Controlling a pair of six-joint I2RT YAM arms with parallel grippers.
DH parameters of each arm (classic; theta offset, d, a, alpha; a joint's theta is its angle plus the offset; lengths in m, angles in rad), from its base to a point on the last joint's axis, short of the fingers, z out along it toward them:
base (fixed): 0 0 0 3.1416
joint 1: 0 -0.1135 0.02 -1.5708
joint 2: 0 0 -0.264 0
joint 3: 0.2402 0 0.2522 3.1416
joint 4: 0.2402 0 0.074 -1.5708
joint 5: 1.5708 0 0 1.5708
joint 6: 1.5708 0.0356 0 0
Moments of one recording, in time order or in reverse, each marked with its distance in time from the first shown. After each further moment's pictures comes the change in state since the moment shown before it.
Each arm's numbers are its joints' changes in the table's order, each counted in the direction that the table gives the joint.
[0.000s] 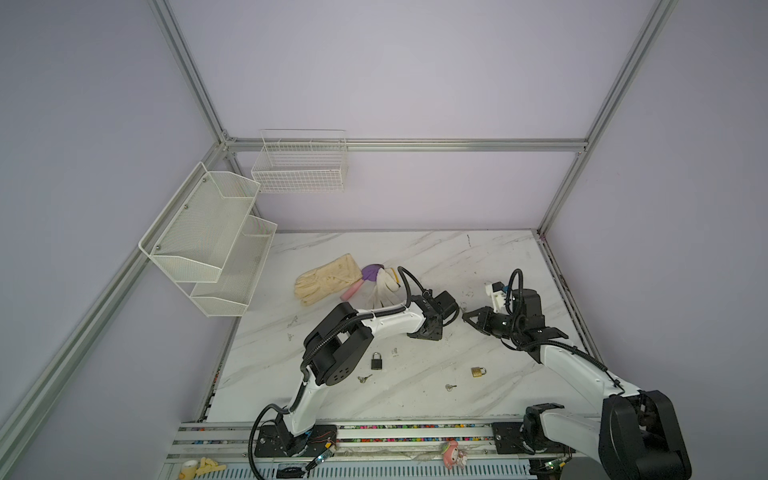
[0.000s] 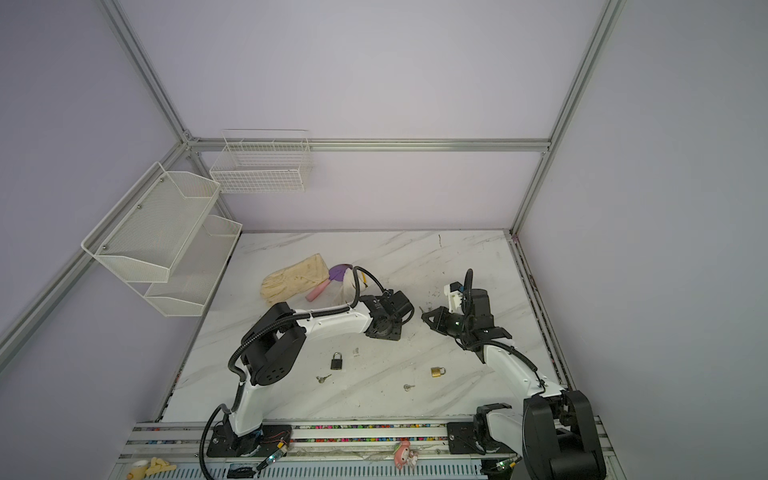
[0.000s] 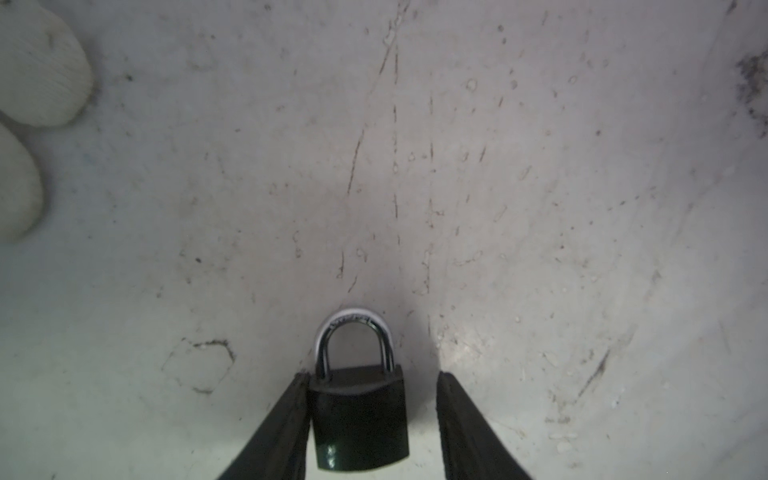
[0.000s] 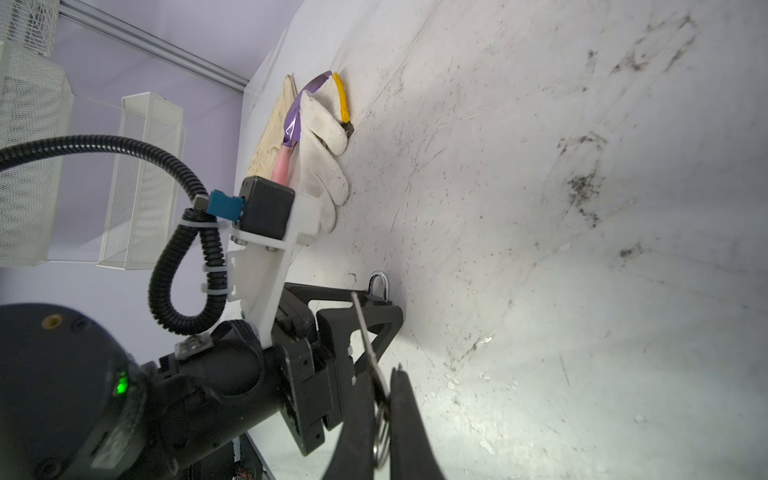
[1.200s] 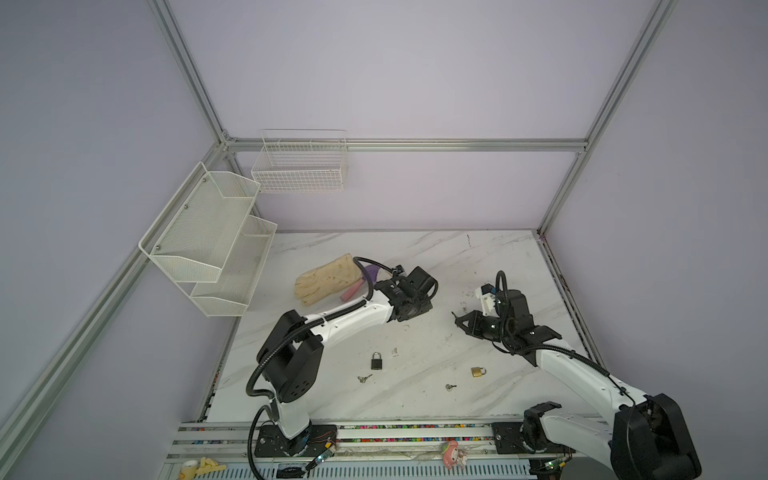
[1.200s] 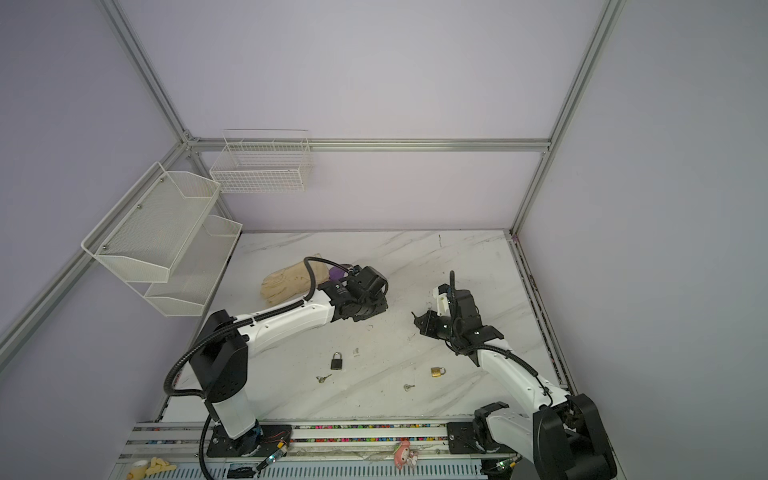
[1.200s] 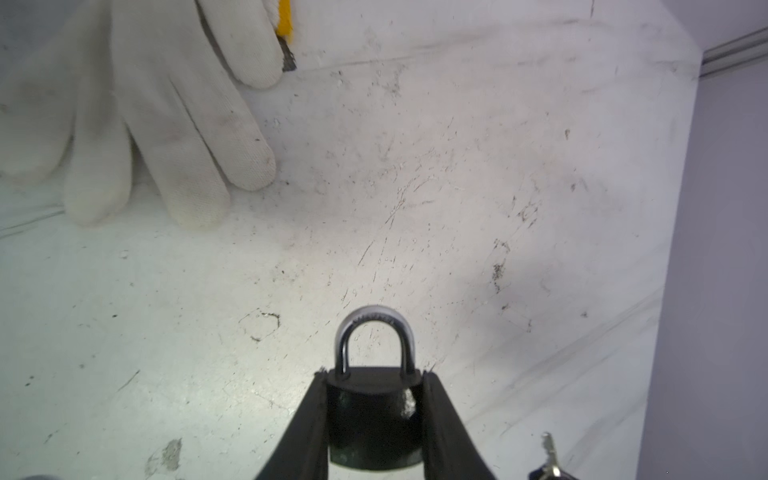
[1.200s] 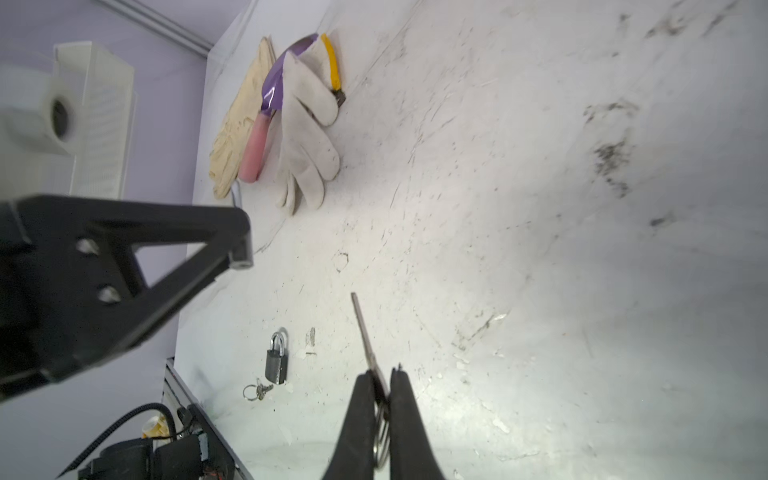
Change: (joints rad) left arm -0.122 0.343 -0.145 -0.107 0.048 -0.370; right arm -0.221 0.035 0.044 0.103 0.224 0.031
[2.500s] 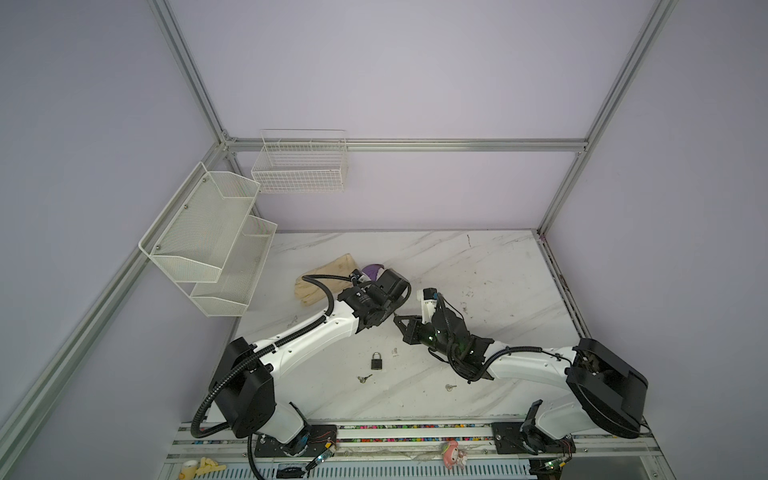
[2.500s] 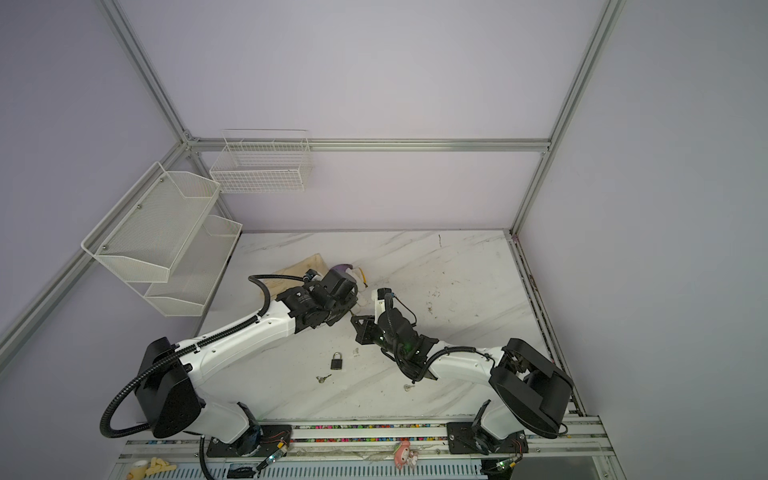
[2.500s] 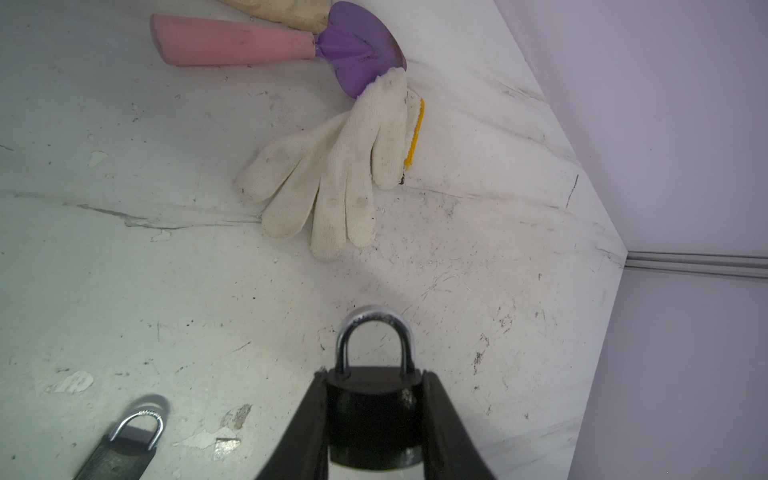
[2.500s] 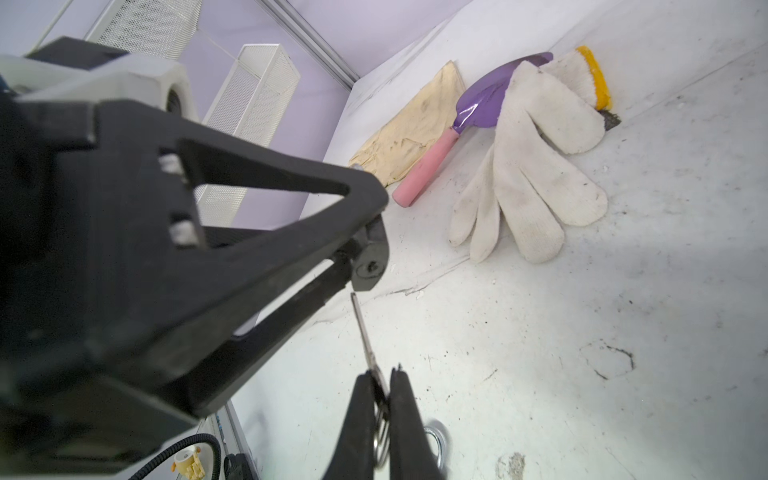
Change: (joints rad) left arm -0.049 0.258 -0.169 0.055 -0.179 -0.254; right arm -0.573 -0.352 0.075 -0.673 0.455 0.240
